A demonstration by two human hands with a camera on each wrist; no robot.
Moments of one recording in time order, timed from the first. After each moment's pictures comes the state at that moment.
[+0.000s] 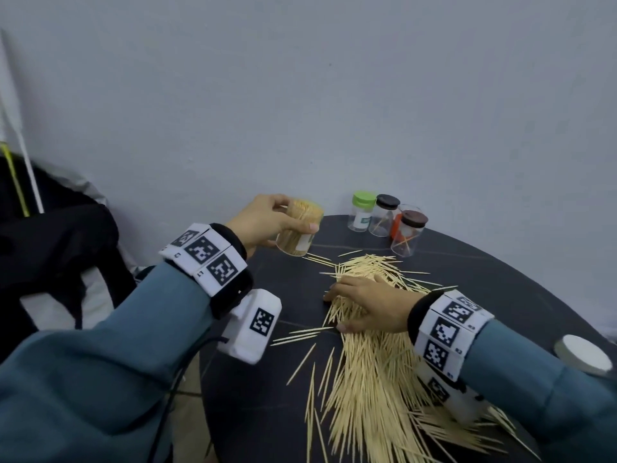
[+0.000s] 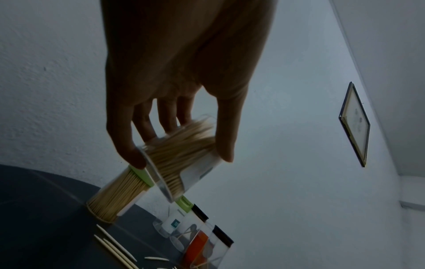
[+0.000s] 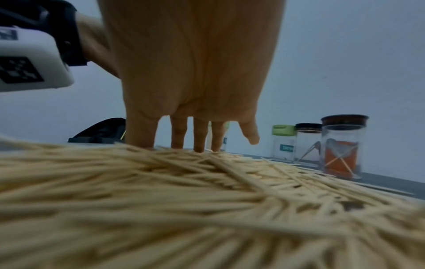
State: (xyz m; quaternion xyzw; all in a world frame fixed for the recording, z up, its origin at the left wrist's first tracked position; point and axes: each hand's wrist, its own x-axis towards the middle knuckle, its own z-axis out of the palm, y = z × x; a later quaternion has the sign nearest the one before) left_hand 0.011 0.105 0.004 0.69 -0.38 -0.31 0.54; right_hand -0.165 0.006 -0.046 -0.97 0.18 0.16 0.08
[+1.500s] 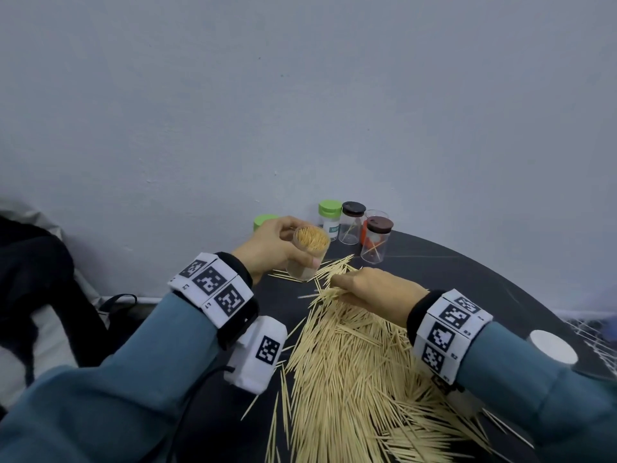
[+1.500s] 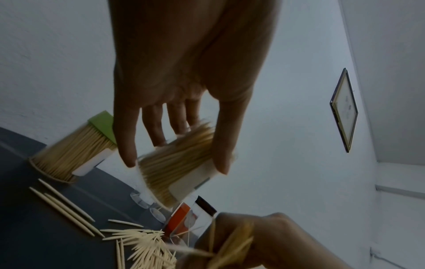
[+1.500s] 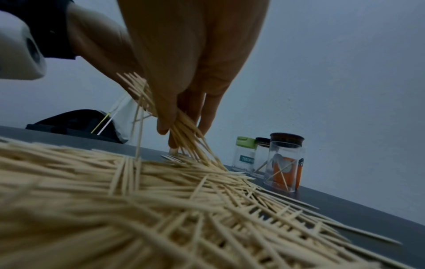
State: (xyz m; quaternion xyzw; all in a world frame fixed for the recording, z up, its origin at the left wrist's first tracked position) left_hand -0.024 0.055 -0.007 0.65 -0.44 -0.34 0.51; right_hand -0.191 -0.036 -0.032 -0.99 0.13 0.01 -0.01
